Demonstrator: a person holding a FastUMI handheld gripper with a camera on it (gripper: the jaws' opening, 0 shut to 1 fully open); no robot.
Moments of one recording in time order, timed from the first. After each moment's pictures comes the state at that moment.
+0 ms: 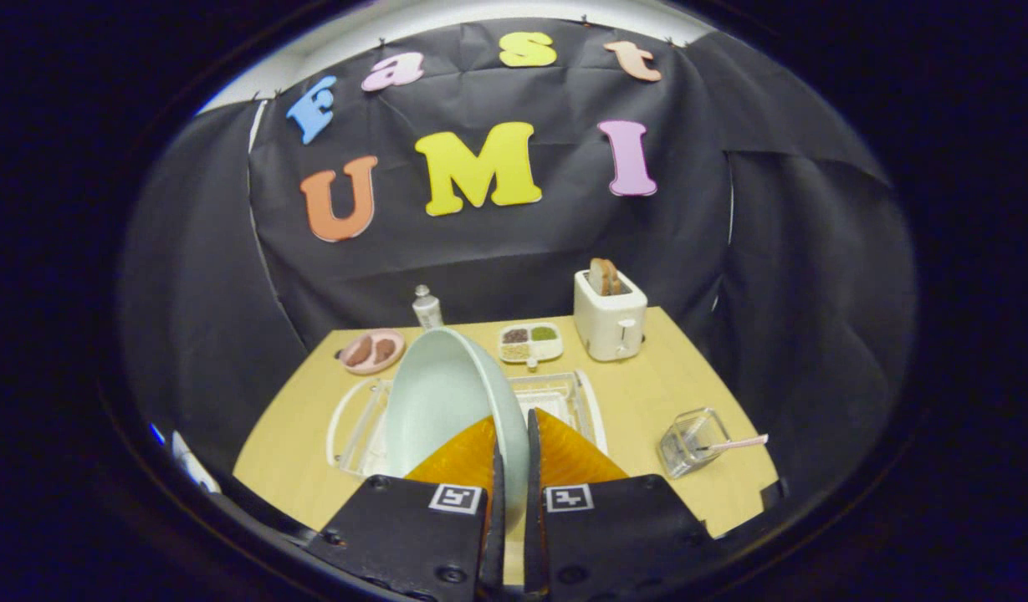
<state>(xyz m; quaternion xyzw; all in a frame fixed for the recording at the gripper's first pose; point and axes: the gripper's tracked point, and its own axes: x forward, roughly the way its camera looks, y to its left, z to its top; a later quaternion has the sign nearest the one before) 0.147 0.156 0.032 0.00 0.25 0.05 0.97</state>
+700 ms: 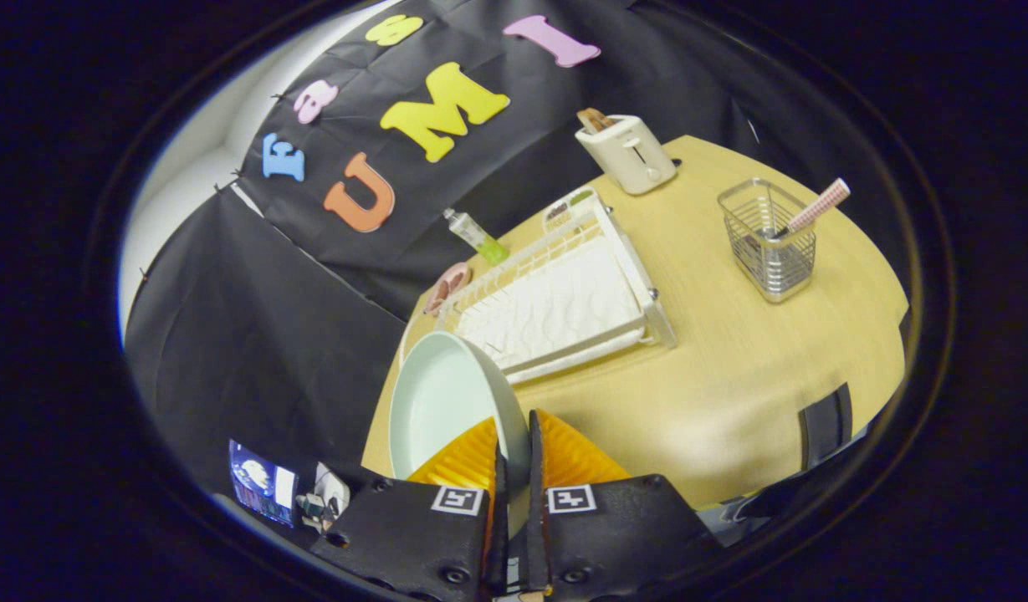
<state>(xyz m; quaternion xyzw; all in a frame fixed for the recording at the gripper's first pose) 0.098 0.091 -0.146 0.17 0.41 0.17 0.88</state>
